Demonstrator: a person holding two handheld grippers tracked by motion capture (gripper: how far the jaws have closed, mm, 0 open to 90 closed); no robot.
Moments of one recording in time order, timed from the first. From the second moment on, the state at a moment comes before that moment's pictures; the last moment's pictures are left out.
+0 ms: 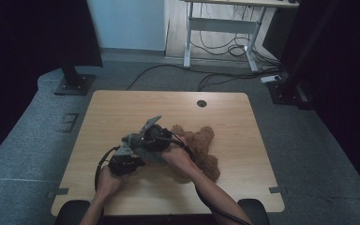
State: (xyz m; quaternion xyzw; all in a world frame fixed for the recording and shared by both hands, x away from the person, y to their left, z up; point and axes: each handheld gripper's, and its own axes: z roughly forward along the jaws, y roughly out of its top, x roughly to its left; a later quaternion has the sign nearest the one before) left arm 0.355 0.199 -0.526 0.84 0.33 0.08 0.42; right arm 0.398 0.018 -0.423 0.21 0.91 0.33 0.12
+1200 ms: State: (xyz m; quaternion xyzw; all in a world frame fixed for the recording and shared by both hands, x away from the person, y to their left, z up) left arm 0.359 0.208 -0.522 0.84 0.31 0.07 0.44; right arm 0.369 -0.009 -0.404 0.19 0.91 0.35 0.09
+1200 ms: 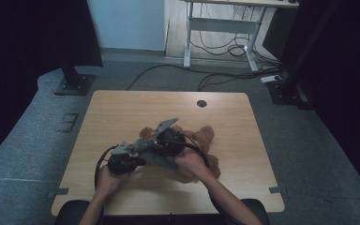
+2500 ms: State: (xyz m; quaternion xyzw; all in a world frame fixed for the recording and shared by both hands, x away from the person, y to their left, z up) left arm 0.360 0.207 -0.525 0.83 0.33 0.05 0.45; right arm 0.367 -0.011 -0.509 0.21 0.94 0.28 0.04
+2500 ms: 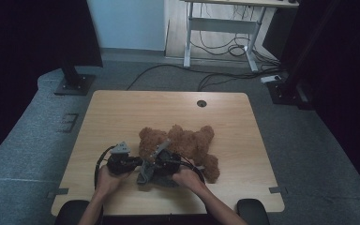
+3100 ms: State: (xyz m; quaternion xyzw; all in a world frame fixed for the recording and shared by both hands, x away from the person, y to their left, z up) left arm 0.361 0.208 -0.527 0.83 0.33 0.05 0.46; right arm 0.358 -0.021 -0.485 0.21 0.93 0.30 0.05
